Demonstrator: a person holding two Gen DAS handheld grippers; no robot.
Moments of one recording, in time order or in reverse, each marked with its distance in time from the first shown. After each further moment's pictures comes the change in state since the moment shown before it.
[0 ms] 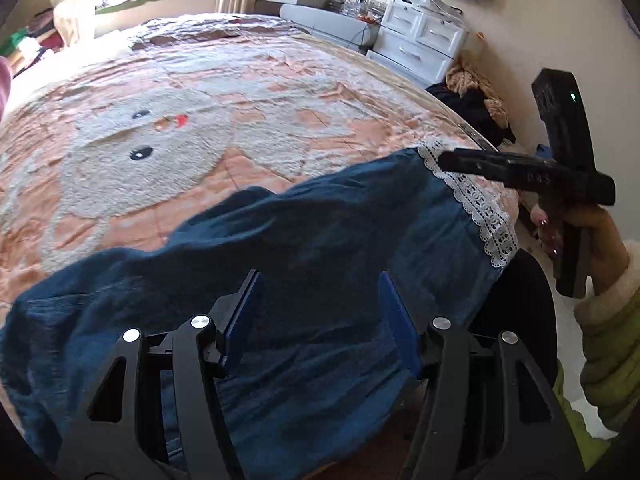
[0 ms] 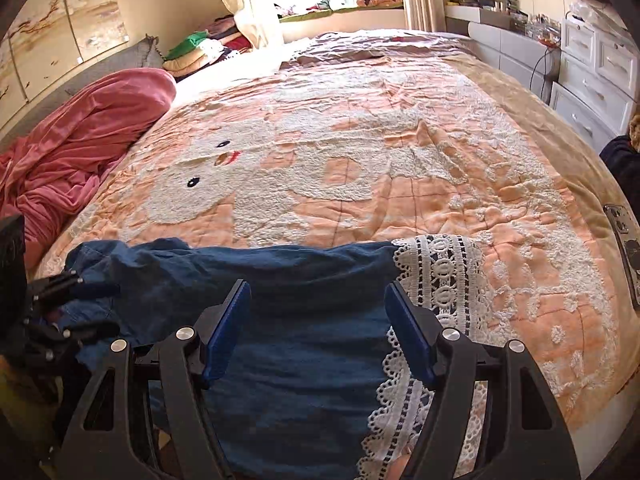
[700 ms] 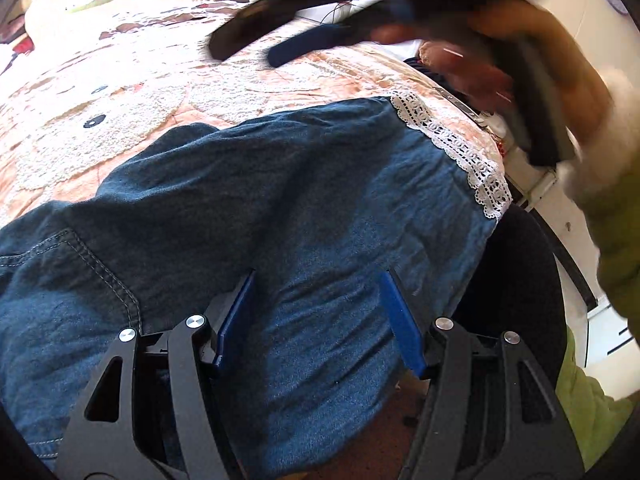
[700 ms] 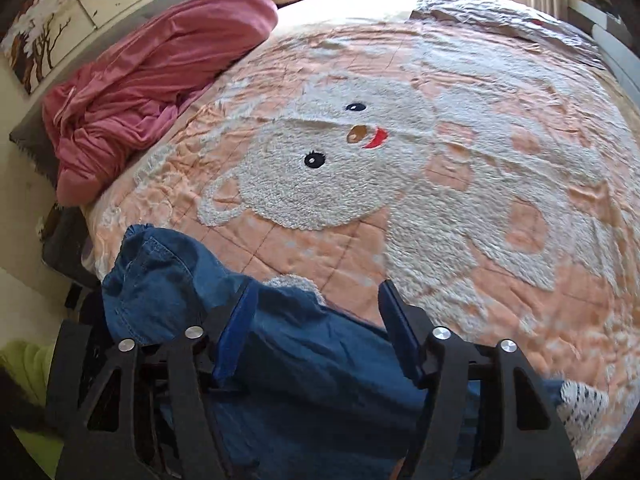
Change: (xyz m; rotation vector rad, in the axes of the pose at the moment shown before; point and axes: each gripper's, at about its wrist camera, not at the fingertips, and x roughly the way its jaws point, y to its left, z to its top) left arm 0.028 -0.012 -0.038 0.068 0.030 -0.066; right arm 0.089 0.116 0.081 -0.253 0.278 0.286
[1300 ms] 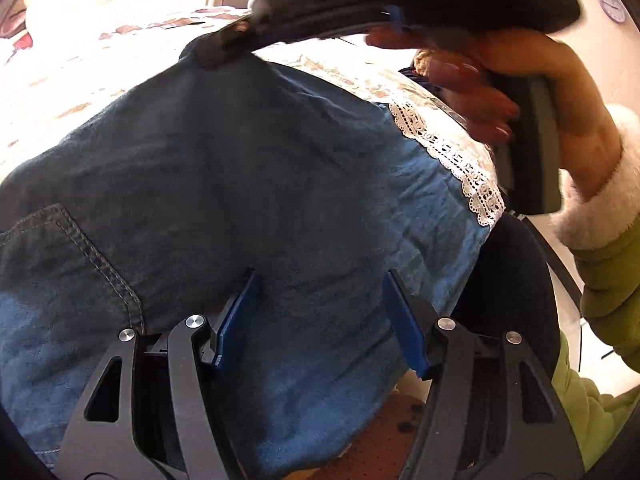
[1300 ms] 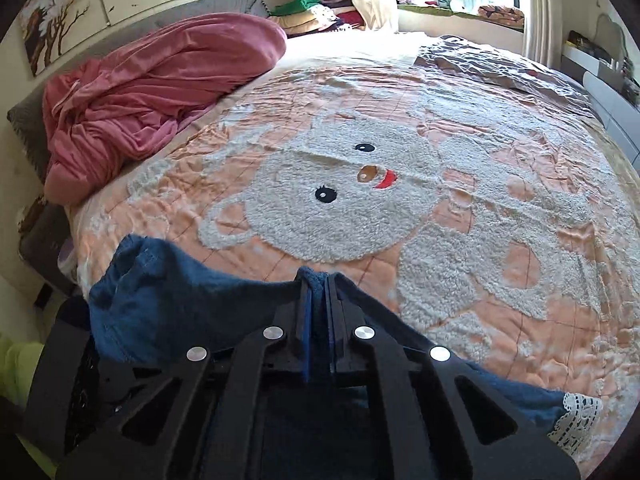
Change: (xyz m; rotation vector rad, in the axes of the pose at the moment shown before) left arm -0.016 0.016 -0.002 -0.019 -0.031 -0.034; right arm -0.006 0.039 -0.014 -0.079 -0.176 -0.130
